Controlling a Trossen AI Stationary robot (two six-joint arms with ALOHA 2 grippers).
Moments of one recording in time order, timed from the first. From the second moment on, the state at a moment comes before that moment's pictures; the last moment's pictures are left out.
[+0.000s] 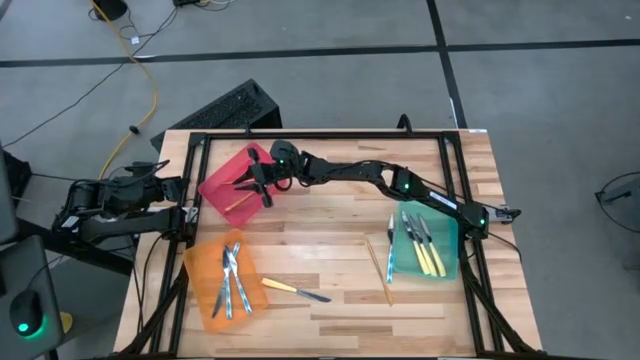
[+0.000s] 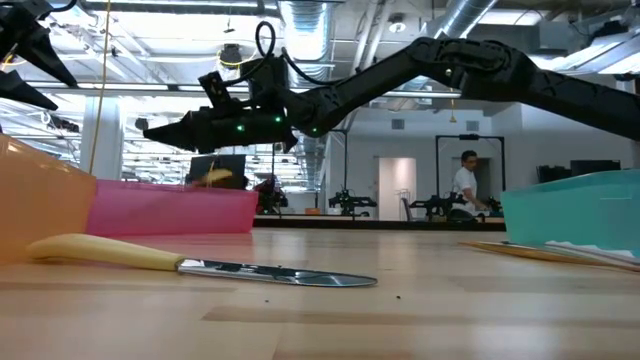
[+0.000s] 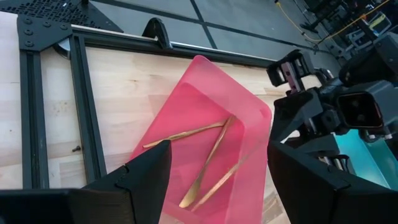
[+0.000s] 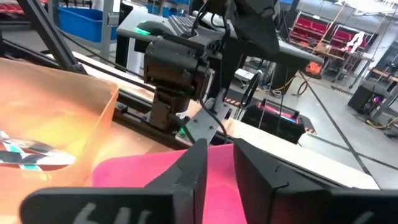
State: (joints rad) left arm 0.15 0.01 0.75 -1.38 -0.56 -1.03; right arm -0.26 2.69 2.30 0.31 -0.55 -0.34
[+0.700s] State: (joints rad) left arm 0.15 0.01 0.75 -1.38 -0.56 -1.03; right arm -0.28 2.29 2.30 -0.43 -0.42 -0.17
